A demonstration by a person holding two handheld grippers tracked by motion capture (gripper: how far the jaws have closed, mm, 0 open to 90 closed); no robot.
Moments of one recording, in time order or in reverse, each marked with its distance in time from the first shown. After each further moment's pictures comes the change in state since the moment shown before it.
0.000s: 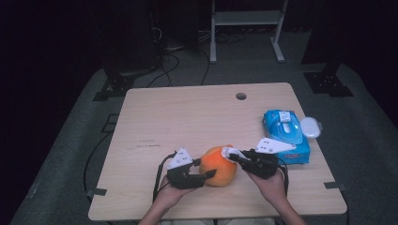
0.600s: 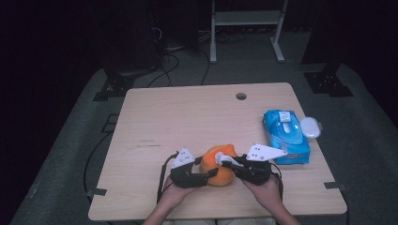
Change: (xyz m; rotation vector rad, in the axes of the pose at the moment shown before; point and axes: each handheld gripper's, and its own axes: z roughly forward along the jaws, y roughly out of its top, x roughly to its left) left arm 0.003 -0.007 0.013 -0.015 0.056 -0.038; right arm 0.020 -0.001 0.007 0.019 0.030 -0.055
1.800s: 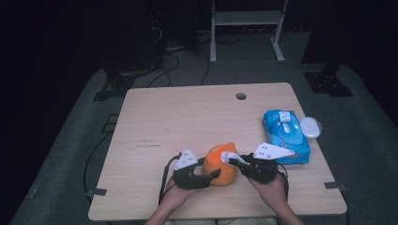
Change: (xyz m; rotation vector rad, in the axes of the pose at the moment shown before) left arm -0.010 0.000 0.005 0.007 -0.016 0.039; right arm -0.003 -0.002 -0.007 0.003 -0.025 -0.016
